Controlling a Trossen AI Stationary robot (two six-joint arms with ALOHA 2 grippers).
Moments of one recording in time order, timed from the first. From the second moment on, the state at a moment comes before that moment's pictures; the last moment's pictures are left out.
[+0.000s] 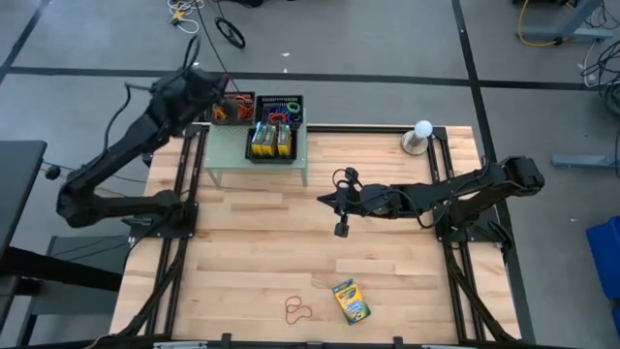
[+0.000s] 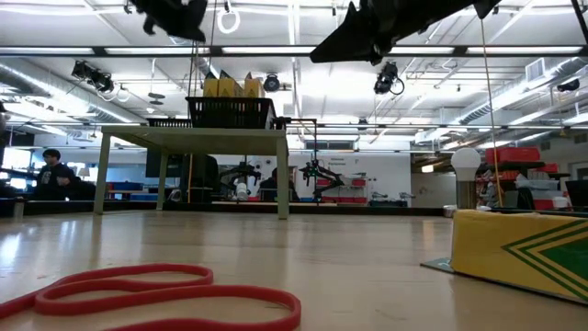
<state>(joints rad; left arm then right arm) 0.69 0.92 1.06 -0.18 -0.37 0.17 0.15 1.44 0.91 0.16 0.37 -0.07</state>
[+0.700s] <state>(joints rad) 0.96 1.23 1.06 -0.30 -0.34 0.10 0.15 1.44 0.91 0.14 0.37 -0.08</state>
